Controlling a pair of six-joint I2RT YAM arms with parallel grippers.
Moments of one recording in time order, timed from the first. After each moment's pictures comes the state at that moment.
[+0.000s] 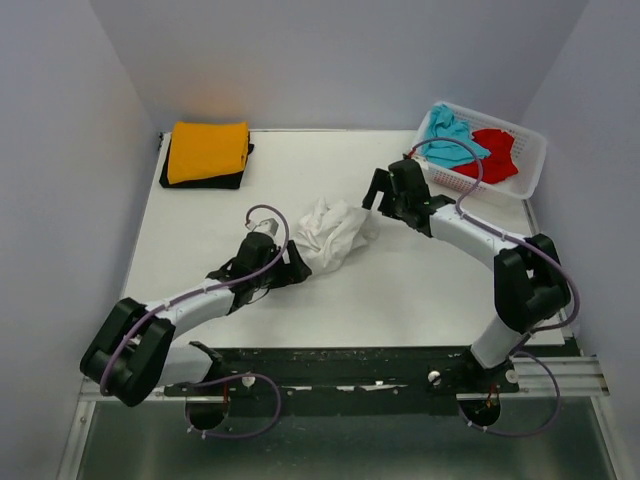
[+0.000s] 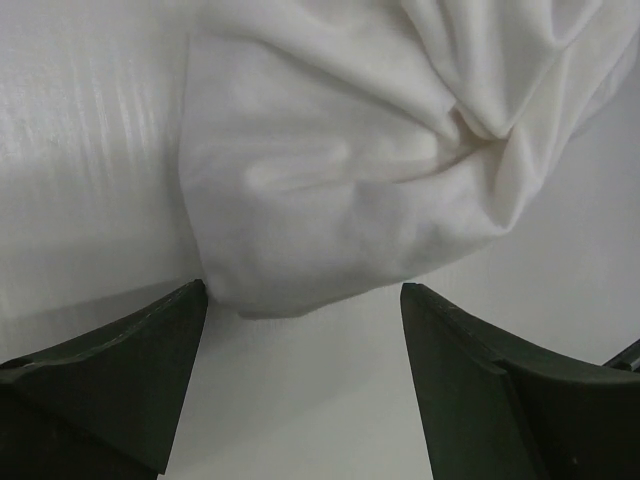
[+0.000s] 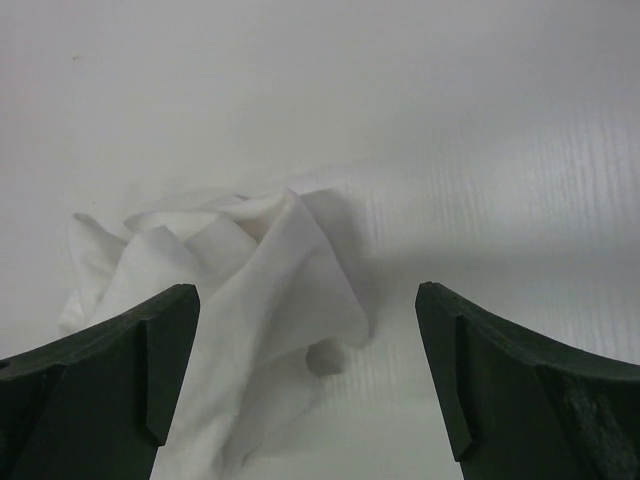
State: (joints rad) left arm -0.54 1.21 0.44 0.10 0.10 -0.71; right arm 0.46 1.65 1.12 -0.18 0.24 0.61
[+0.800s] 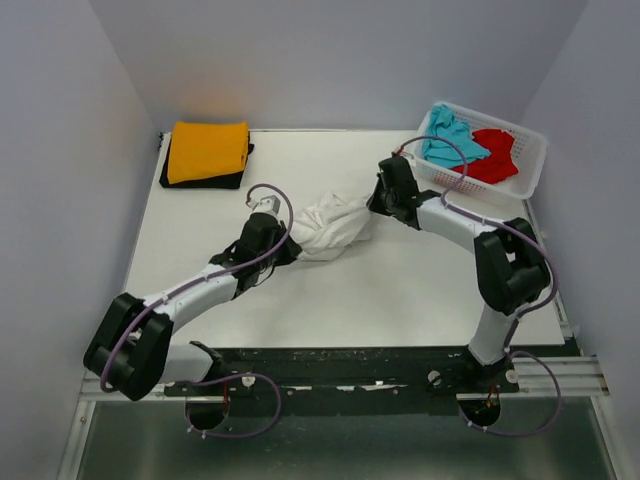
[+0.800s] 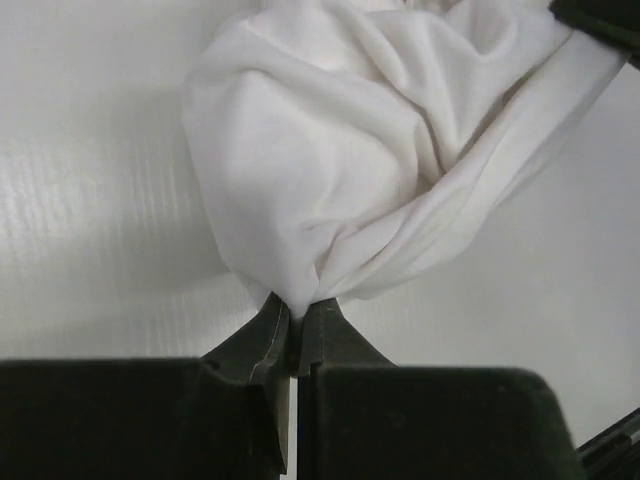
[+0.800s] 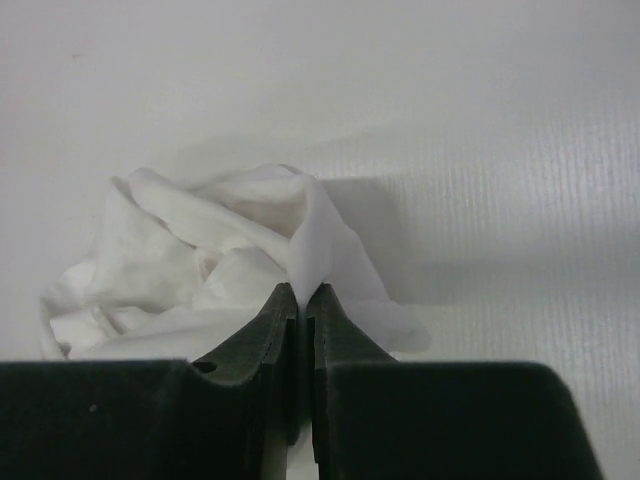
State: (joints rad) left arm -0.53 1.33 0.60 0.12 0.02 -0.66; right arm 0.46 1.84 1.23 -0.10 0.16 0.62
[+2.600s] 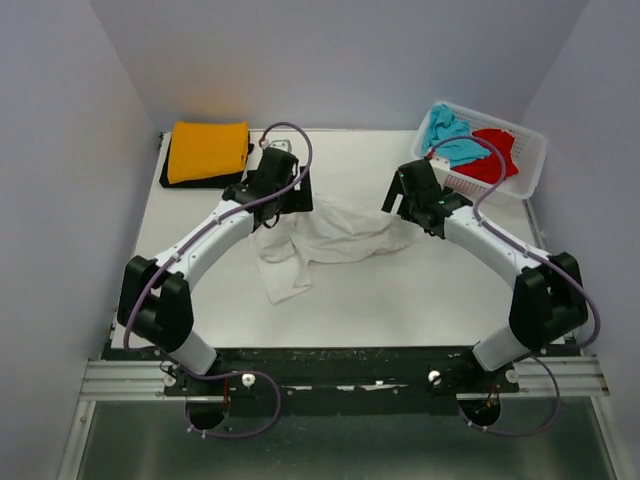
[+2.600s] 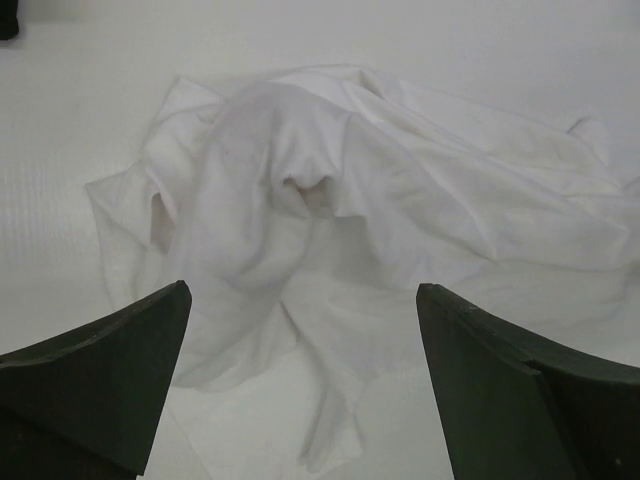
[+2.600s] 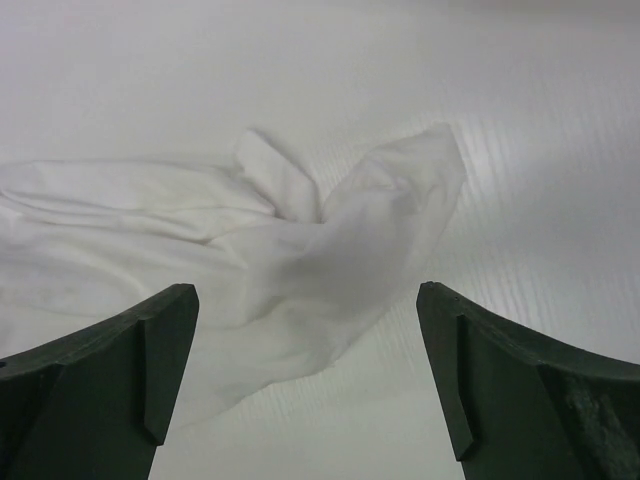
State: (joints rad) left arm -0.49 1.61 1.31 -0.47 -0.21 -0.44; right arm 0.45 1.62 1.18 -0.45 0.42 0.63
